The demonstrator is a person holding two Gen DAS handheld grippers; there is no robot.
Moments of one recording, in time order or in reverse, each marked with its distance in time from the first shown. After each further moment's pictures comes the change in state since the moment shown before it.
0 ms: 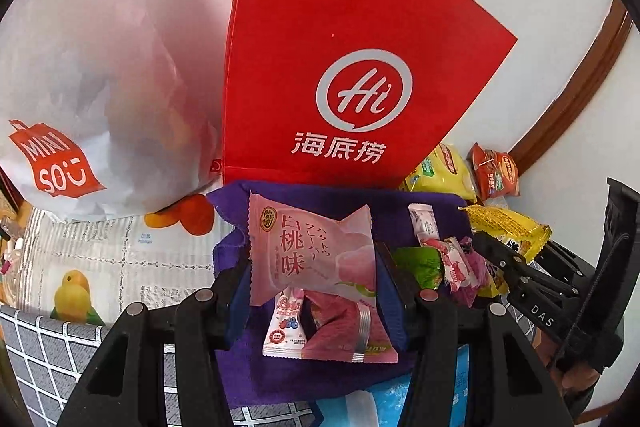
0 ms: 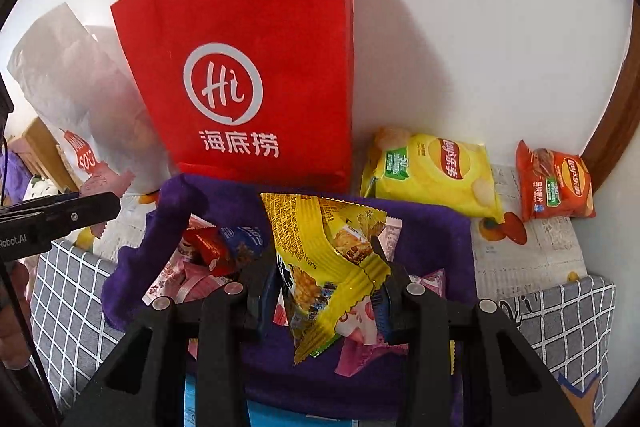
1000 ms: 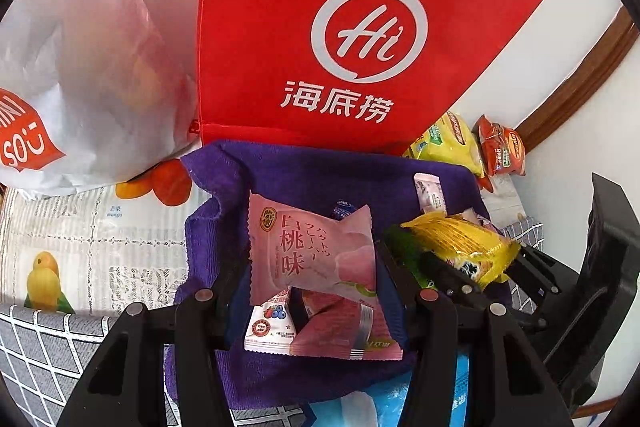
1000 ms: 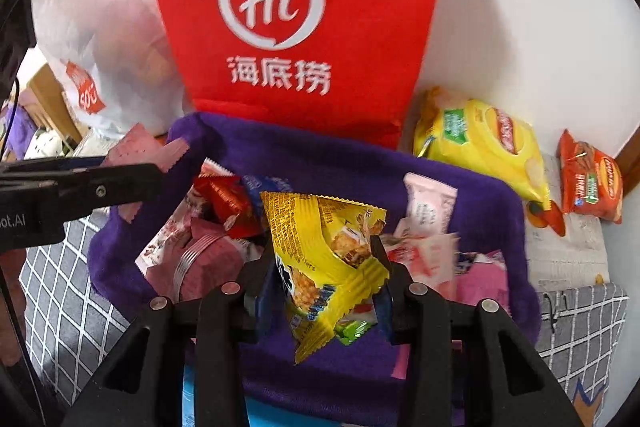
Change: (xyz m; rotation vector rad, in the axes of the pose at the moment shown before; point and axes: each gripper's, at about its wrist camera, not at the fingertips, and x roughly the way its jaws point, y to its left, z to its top) left arm 0.045 -0.004 -0.008 -0.013 0.116 -0.016; right arm 0.046 0.040 -0.021 -0.118 0.125 0.030
